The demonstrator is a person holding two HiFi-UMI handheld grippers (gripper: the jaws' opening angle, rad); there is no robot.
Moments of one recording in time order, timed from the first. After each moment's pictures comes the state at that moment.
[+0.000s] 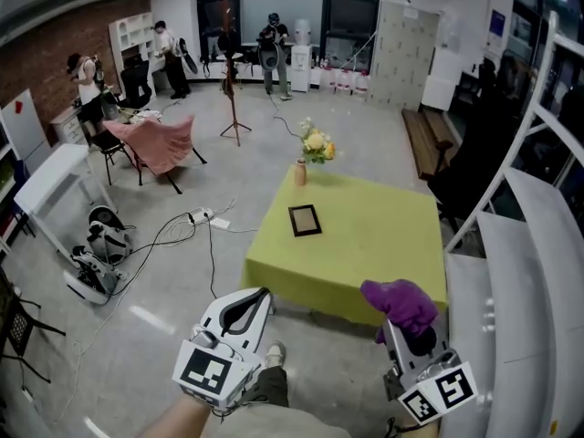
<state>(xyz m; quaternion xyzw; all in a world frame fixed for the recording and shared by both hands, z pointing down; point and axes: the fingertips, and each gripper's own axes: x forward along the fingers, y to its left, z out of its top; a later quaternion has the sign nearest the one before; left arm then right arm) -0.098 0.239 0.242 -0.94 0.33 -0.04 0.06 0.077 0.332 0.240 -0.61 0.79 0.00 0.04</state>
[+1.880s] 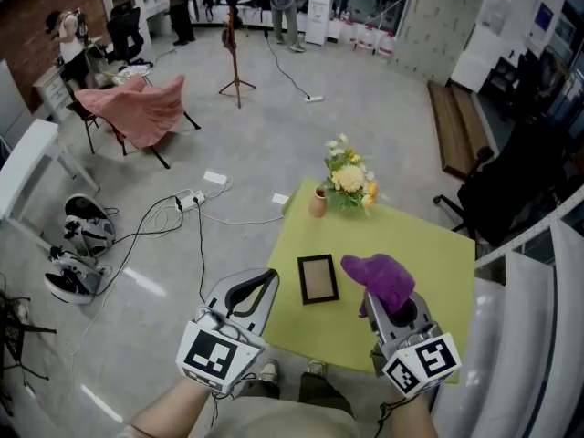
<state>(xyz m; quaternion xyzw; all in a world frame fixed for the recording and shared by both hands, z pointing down) -0.023 -0.176 0.287 -0.94 0.32 -0.07 -0.01 0.127 -0.126 0.301 -0.57 0.81 -0.09 -0.05</state>
